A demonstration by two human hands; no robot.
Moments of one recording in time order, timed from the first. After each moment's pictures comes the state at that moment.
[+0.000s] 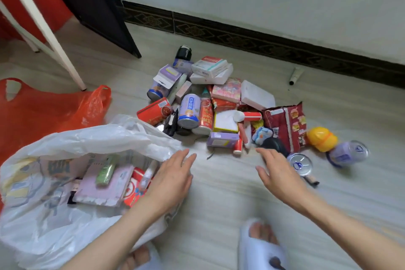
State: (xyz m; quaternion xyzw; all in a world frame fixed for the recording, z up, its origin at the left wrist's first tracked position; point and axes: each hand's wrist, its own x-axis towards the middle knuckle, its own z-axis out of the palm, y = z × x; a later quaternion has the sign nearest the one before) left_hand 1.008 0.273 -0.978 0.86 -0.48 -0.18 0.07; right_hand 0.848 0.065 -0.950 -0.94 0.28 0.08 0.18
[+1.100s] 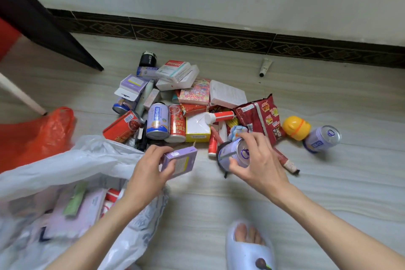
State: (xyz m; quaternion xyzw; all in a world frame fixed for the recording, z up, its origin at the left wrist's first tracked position) left_hand 1.025 0.226 -0.960 0.85 -0.39 -0.14 0.34; right_hand 0.852 0.051 -0.928 -0.91 0.32 -0.11 0.23
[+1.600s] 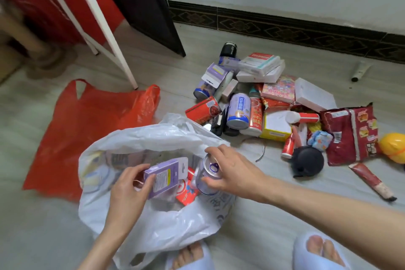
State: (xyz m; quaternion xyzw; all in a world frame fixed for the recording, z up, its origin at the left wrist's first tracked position) left_hand 1.068 0.434 -0.956 0.93 -0.15 -0.05 0.33; right_hand 0.990 0.199 -0.945 -0.95 0.04 0.11 0.30
